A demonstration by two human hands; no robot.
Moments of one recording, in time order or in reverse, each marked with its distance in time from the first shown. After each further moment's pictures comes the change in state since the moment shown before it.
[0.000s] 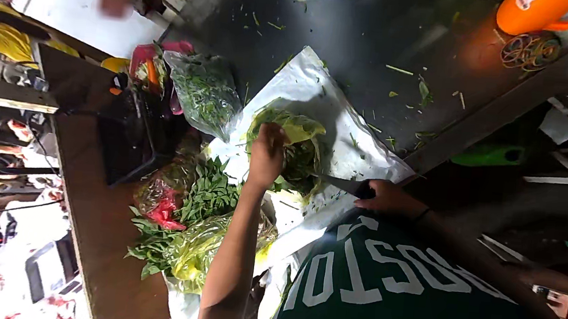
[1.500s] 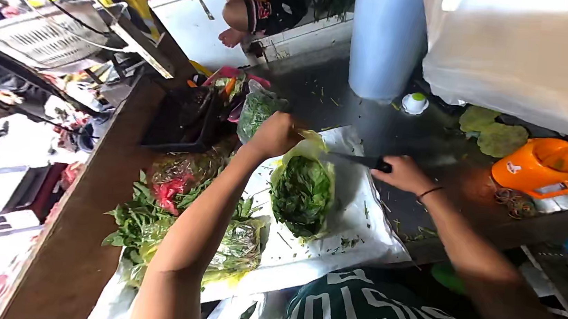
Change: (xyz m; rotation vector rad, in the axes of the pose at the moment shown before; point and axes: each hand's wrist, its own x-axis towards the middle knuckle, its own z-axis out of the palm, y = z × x) left_hand 0.039 0.016 -0.146 0.375 0.004 0.338; right_hand 0.103 -0.159 -0.151 -0.676 0.362 -0.463
